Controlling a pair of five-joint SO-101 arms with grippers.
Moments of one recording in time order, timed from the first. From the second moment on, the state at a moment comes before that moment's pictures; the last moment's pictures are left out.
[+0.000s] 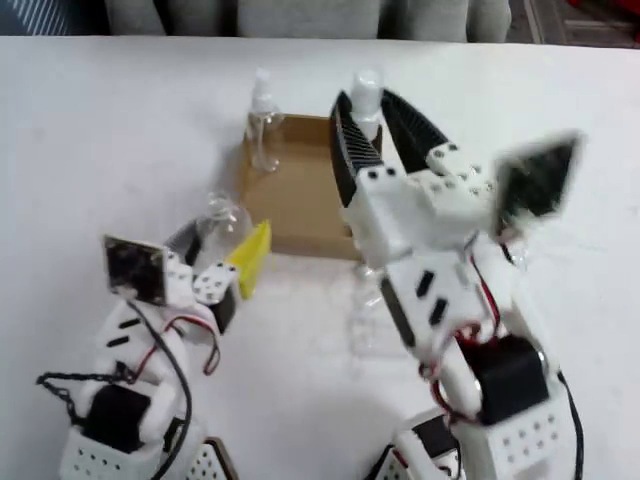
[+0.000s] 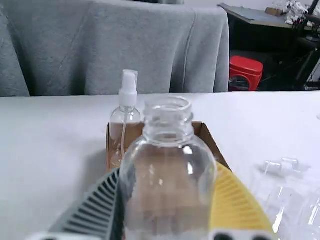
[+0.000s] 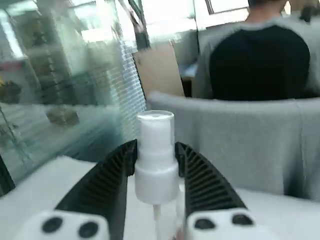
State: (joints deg) left arm 13.7 -93.1 75.3 42.2 10.0; right arm -26.5 -59.3 24.5 33.7 -8.7
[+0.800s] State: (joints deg) left arm 17.5 -103.8 96.0 34.4 2.9; right arm -34.5 -74.9 52.1 2.7 -12.4
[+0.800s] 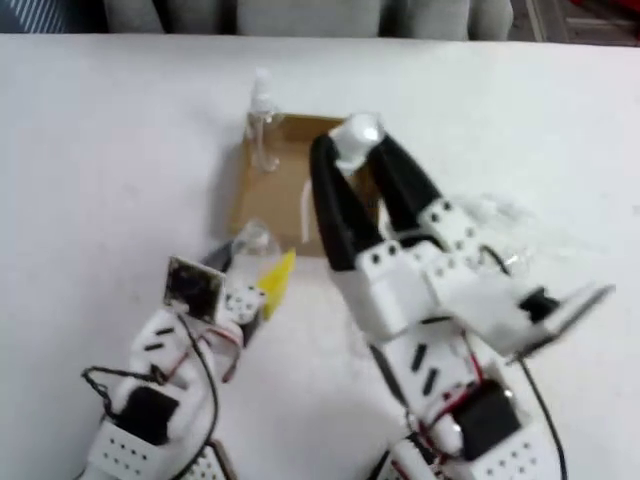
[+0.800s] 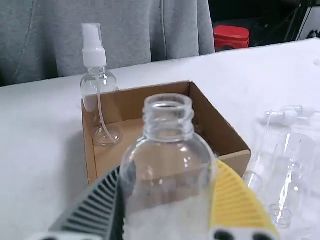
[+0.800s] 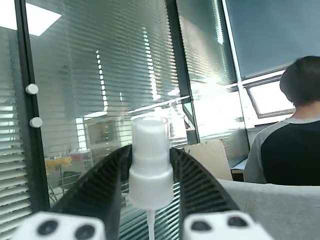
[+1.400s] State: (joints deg) left arm 17.5 -103.8 97.1 31.8 2.7; right arm -34.6 -60.4 55.1 -13.6 -12.4
